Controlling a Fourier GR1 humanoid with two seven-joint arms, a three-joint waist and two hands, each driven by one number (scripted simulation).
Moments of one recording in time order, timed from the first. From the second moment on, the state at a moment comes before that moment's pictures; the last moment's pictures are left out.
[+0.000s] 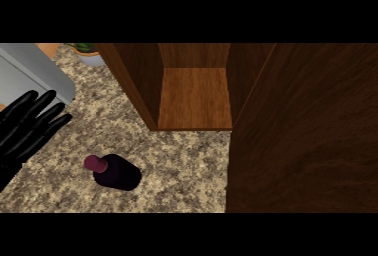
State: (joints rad) left arm -0.08 0.26 0.20 -2.21 0.66 -0.32 0.69; right arm 0.17 -0.18 0.37 -2.52 -0.07 0.00 0.43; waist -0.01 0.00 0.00
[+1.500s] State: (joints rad) left arm -0.08 0.18 0.18 -1.55 0.21 -0.63 0.15; right arm 0.11 -0.20 0.37 -2.53 -0.06 -0.05 0.48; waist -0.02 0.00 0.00
